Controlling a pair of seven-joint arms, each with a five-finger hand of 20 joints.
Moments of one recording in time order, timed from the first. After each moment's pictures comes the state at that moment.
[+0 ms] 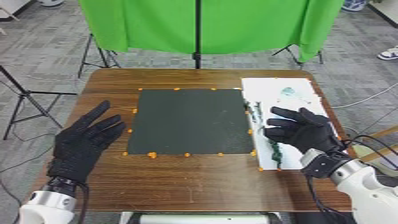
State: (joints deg) left arm 137.6 -55.1 -100.4 -134.4 32.6 8.4 11.3; right arm -122.2 -42.7 95.5 -120.2 -22.4 -0.7 2.2
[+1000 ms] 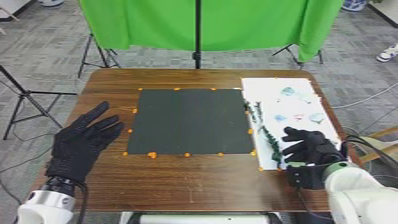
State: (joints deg) left arm 137.7 -55.4 -100.7 -135.3 32.5 10.5 10.1; right arm -116.9 -39.0 84.3 -133.3 -76.8 30.8 46.9
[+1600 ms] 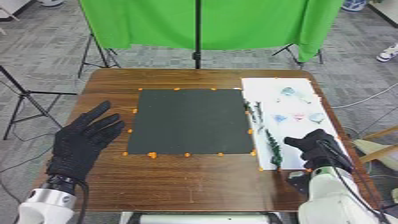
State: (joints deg) left arm 136.9 -55.4 -100.5 -135.3 32.5 10.4 9.7; right arm -103.7 -32.7 61.4 -129.8 -124.3 25.7 70.0
